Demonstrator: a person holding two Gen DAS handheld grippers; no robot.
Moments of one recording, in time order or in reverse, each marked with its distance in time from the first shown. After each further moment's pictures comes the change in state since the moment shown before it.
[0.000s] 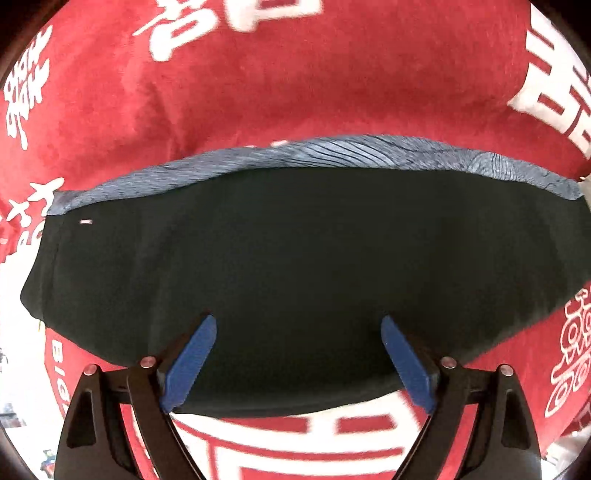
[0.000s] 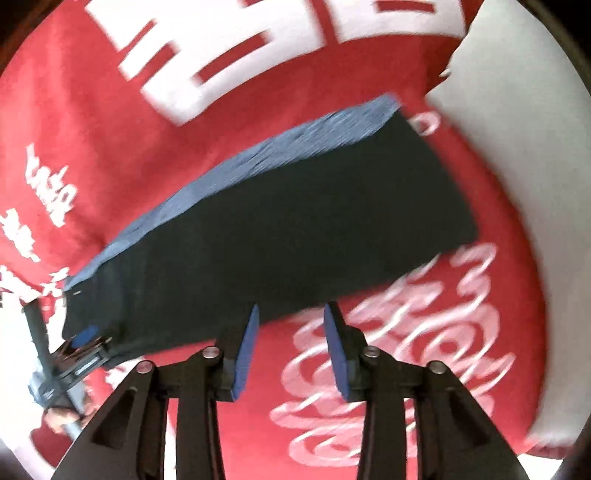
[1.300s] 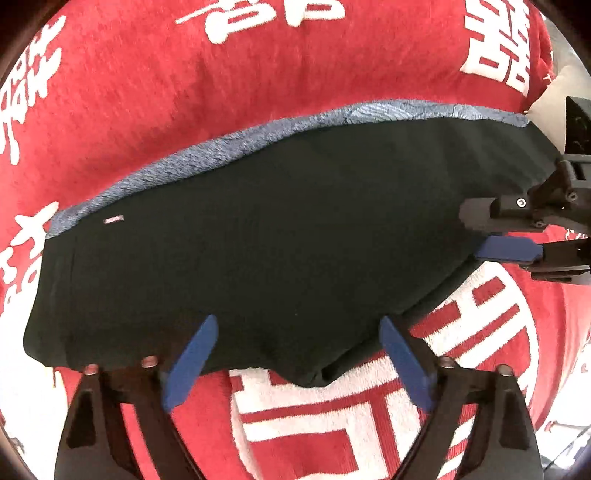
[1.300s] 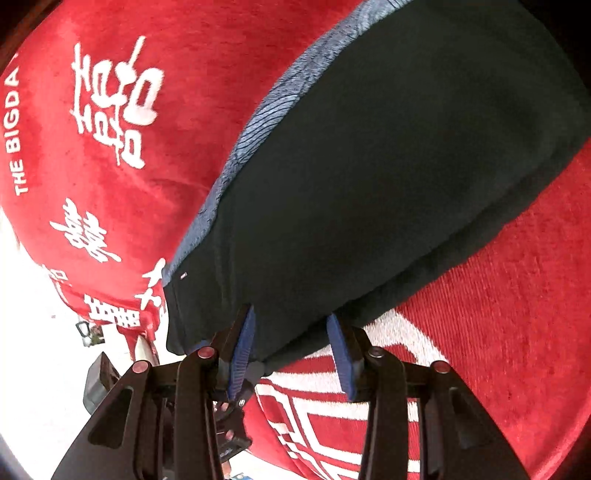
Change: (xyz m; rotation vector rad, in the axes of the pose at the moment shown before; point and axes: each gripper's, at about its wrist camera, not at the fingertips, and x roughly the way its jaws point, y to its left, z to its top) left arm 0.016 0.103 -0.076 0.270 -0.095 -0.134; right arm 0.132 0.179 -0.083 0.251 0.079 0.408
